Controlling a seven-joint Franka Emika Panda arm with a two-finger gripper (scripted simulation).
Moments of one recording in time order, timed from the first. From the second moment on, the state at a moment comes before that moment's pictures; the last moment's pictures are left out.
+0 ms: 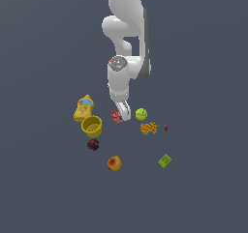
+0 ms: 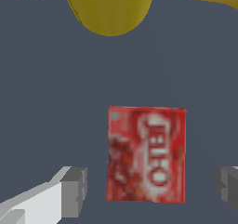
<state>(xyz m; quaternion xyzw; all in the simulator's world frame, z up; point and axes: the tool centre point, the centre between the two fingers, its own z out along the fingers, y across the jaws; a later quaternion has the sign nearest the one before) -0.116 -0.021 0.069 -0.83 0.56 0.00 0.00</state>
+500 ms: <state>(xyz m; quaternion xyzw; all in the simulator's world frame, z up) -0.120 -0.022 0.063 -0.82 0.57 0.00 0.00</state>
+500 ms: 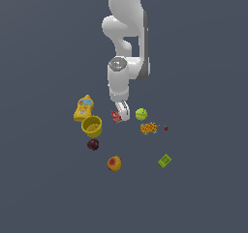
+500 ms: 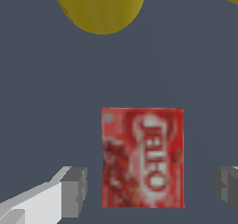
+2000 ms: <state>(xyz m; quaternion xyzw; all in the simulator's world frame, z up) -0.121 -0.022 0.021 -0.82 0.57 0.00 0.00</state>
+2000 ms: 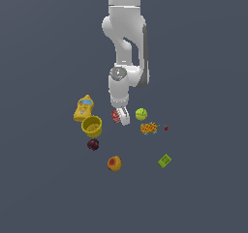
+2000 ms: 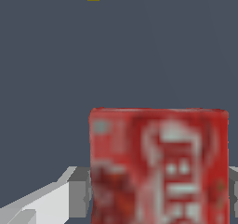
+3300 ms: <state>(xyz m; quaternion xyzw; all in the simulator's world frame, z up) -0.117 0.043 0.121 -0.82 0.57 0.00 0.00</state>
